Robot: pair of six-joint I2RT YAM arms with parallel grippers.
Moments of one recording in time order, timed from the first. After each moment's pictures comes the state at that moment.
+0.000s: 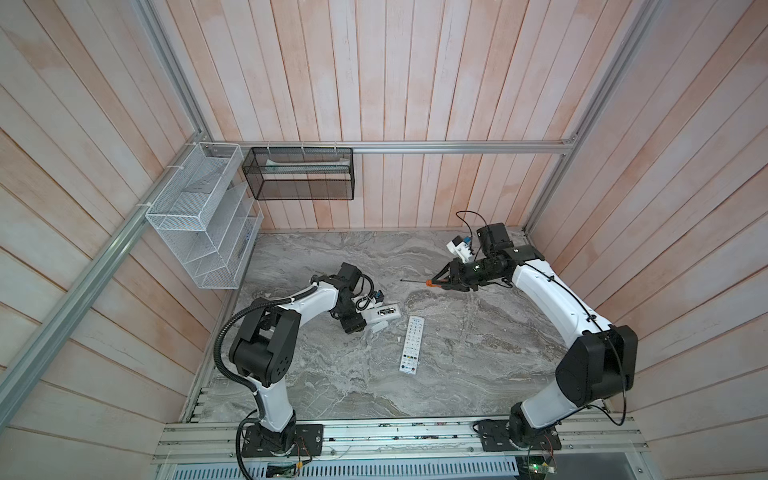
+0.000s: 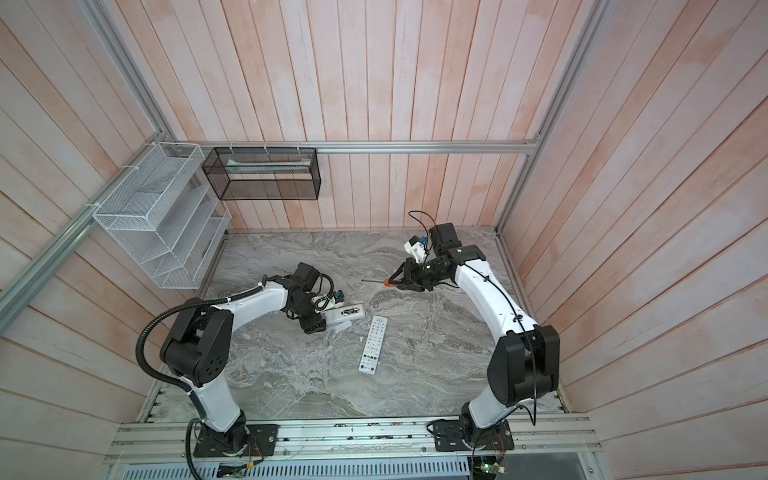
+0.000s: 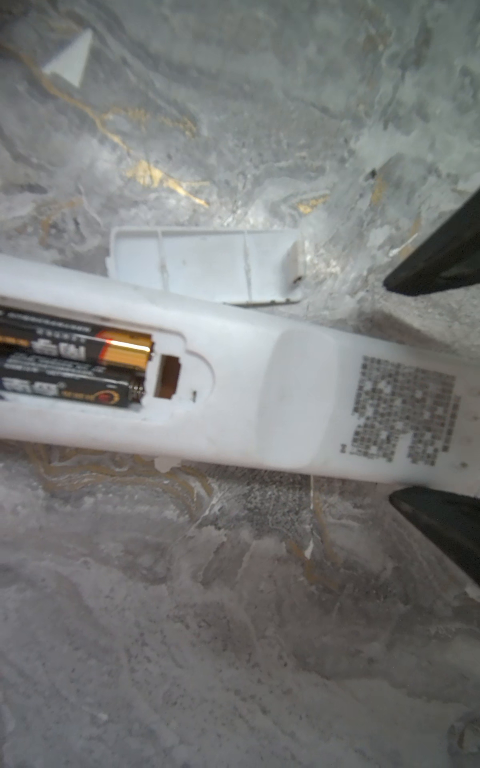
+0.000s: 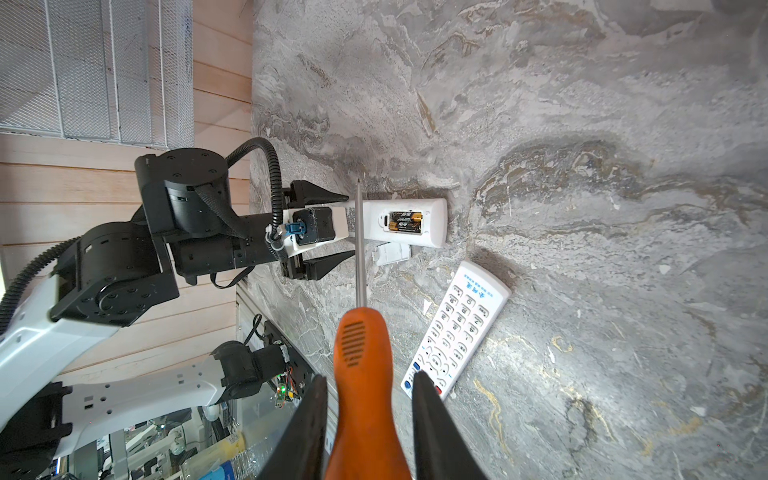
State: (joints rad) left arm -0.43 1.83 1.17 -0.66 0.17 0.78; right arm 0.27 1.59 1.43 -0.89 -0.74 0.37
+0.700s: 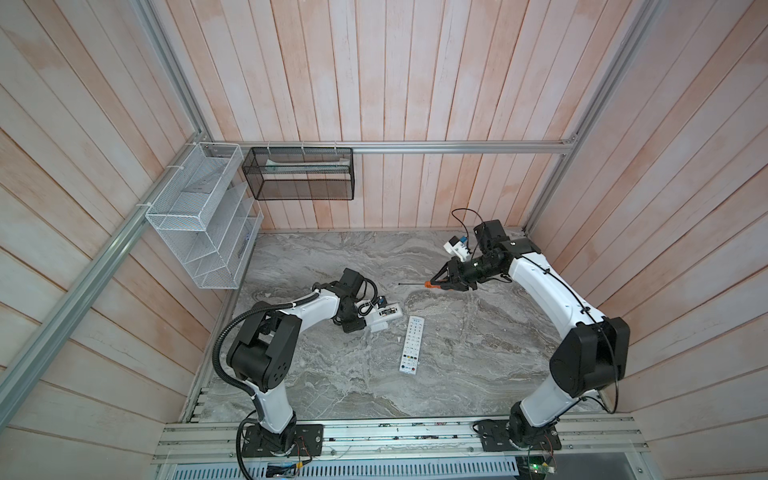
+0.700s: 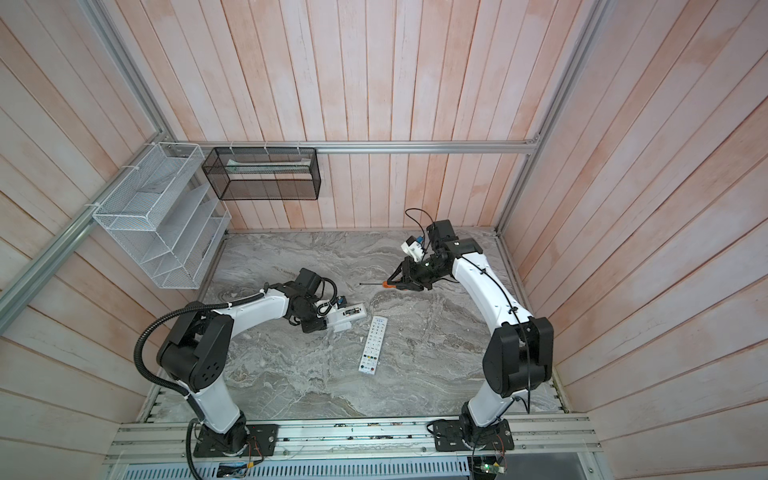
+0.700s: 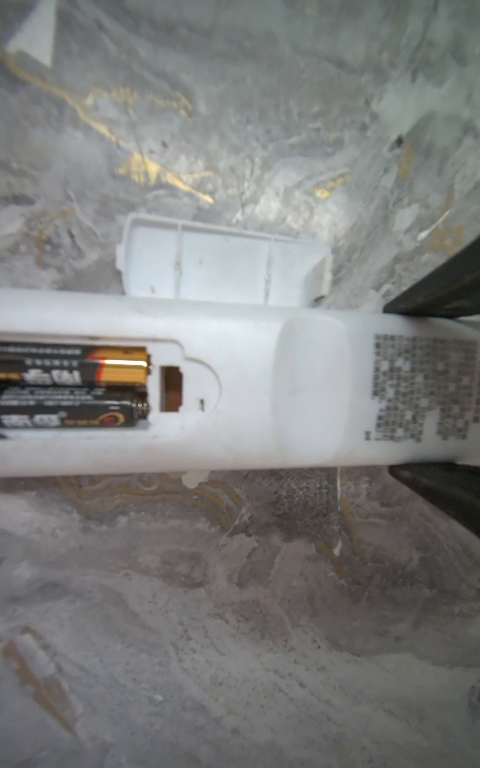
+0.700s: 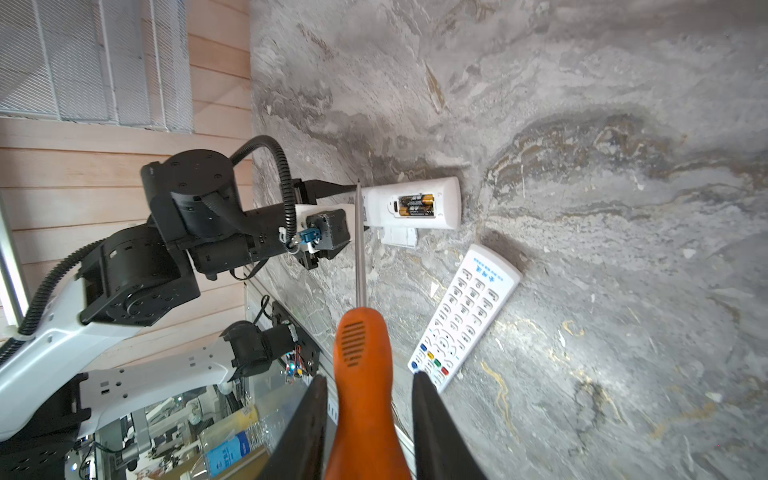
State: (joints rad) left arm -0.47 1.78 1.07 -0.51 0.12 0.83; right arm 0.27 1.67 1.54 -1.04 -0.76 0.31
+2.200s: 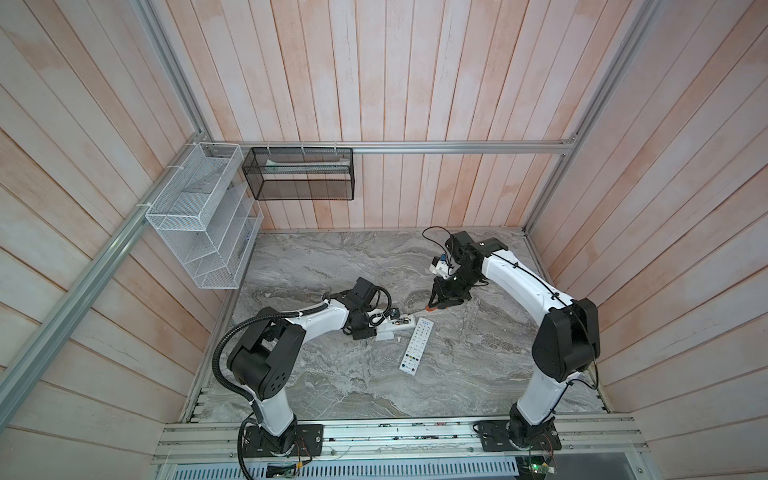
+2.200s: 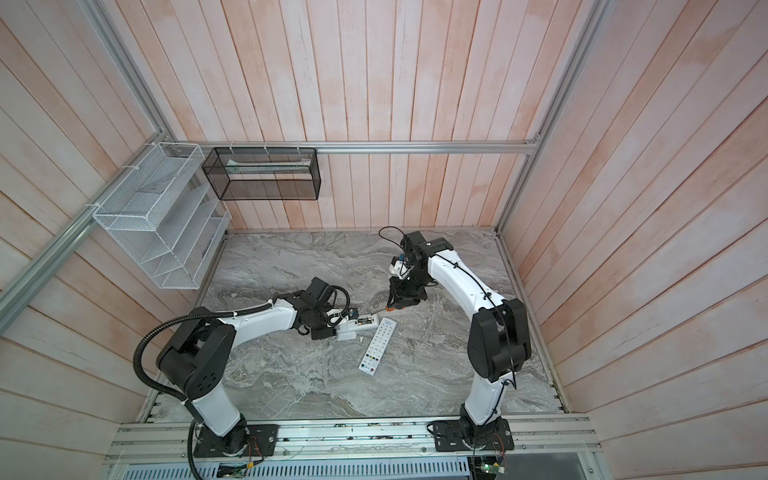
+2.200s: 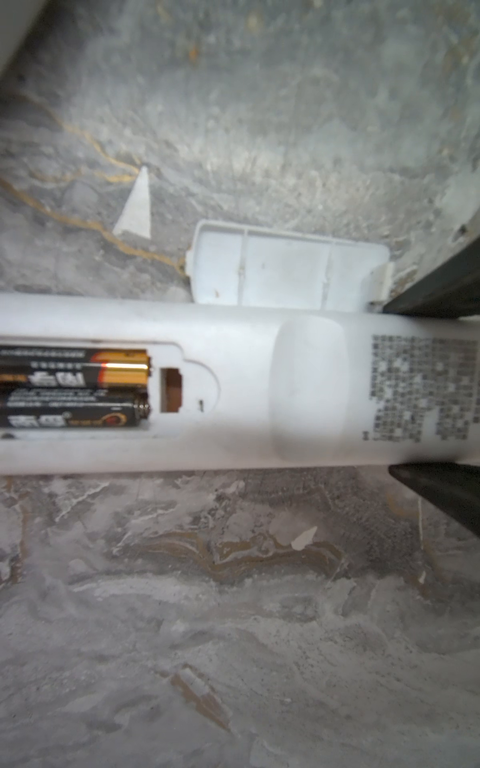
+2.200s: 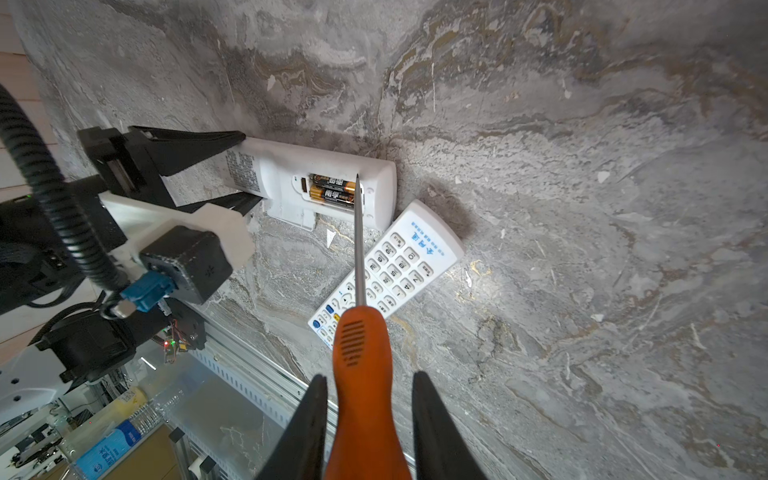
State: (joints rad) left arm -0.59 1.76 1.02 -0.43 0.11 0.87; right arm 0.42 1.79 1.57 -1.21 -0.44 0.20
